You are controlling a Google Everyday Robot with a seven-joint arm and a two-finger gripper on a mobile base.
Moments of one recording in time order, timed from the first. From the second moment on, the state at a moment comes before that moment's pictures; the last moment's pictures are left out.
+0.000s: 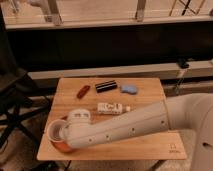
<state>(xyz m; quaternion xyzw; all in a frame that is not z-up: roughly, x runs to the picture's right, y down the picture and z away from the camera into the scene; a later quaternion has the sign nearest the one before) -0.188 0.224 0.704 -0.07 -0.27 -0.47 0.83</state>
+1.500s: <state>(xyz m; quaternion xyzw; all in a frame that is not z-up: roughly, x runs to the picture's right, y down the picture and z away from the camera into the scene) -0.175 0.207 0.746 -0.11 -0.21 -0.47 0.85</state>
